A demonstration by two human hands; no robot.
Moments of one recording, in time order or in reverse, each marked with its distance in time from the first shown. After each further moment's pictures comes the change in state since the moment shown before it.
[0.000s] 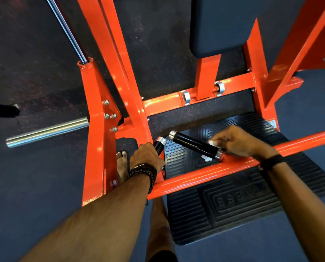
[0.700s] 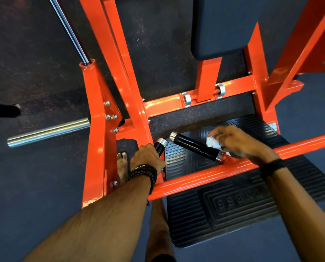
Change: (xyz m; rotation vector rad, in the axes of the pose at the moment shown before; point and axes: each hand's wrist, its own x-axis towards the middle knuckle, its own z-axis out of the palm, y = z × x) left_hand -0.003 0.000 -0.002 -0.017 0.003 -0.001; right_hand 0.000 -0.024 0.003 0.146 0.136 0.174
